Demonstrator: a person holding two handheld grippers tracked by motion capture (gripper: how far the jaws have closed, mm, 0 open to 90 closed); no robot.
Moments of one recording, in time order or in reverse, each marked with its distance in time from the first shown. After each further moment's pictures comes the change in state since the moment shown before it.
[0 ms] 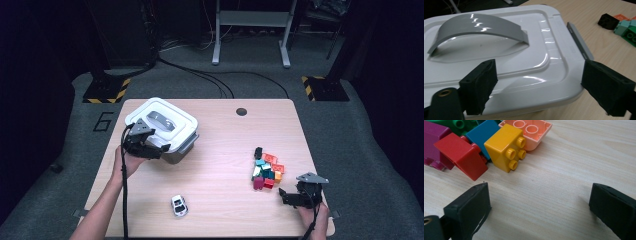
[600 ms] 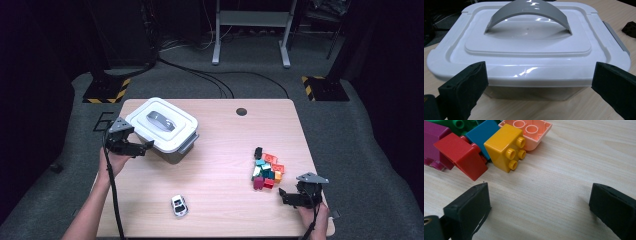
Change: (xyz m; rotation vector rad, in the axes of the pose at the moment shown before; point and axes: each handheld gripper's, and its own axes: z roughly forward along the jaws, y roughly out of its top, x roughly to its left) left arm 0.039 -0.018 -0.022 -0.014 0.105 -0.123; right arm 0.000 0.000 0.000 0.000 0.000 0.002
